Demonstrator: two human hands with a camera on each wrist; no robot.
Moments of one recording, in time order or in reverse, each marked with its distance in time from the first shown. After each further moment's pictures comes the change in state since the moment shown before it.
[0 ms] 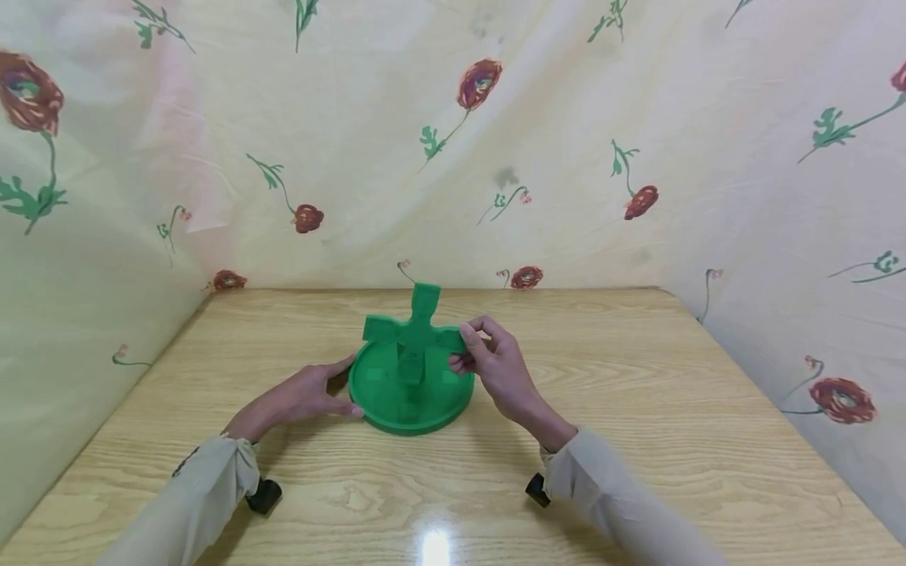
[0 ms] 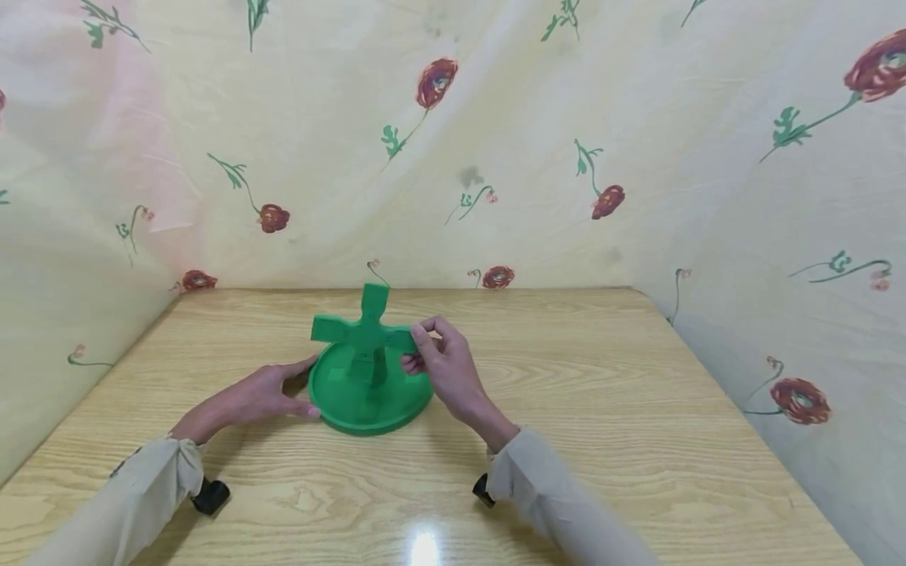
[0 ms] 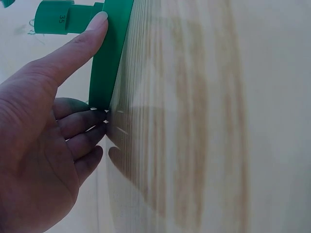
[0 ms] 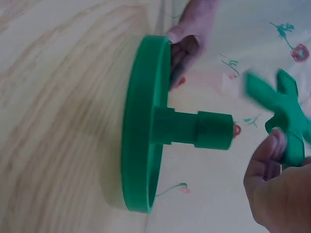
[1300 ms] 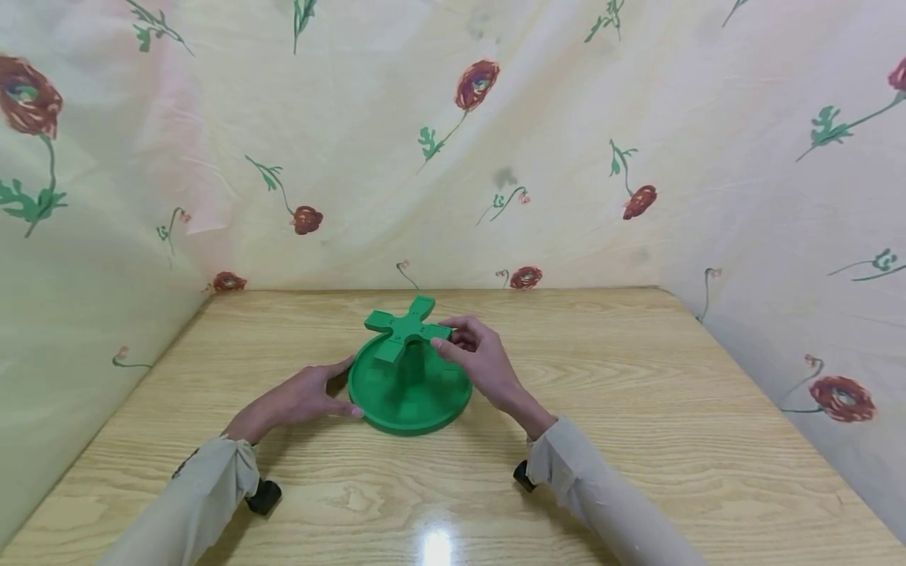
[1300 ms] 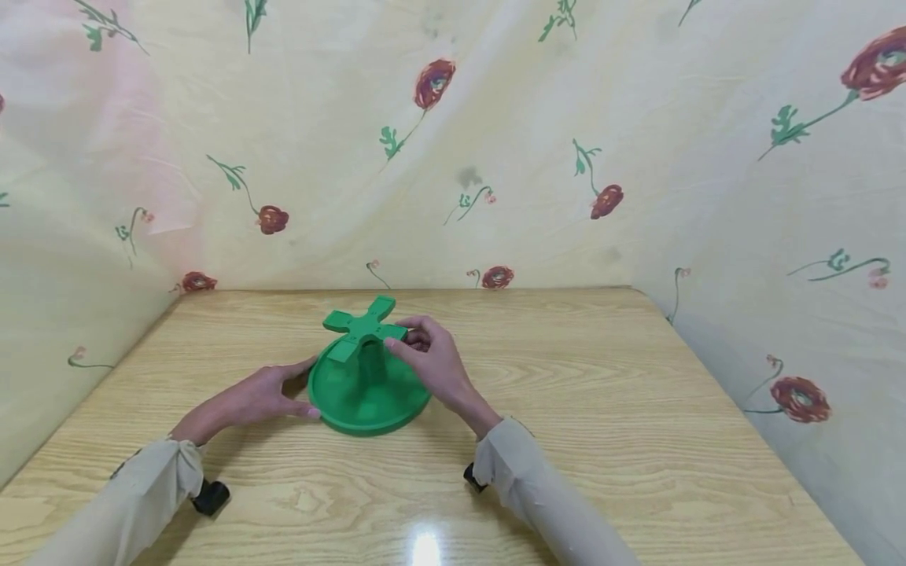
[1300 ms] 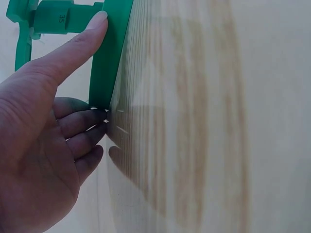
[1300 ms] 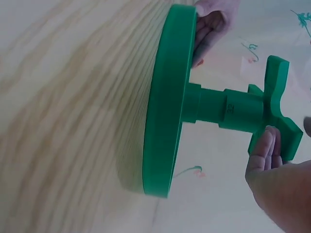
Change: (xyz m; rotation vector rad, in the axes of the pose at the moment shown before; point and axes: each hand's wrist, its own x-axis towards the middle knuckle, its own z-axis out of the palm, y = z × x) left_hand 0.002 -0.002 0.000 0.041 0.008 -0.007; right_hand 0.017 0.018 0.006 -0.203 -0.011 -0.023
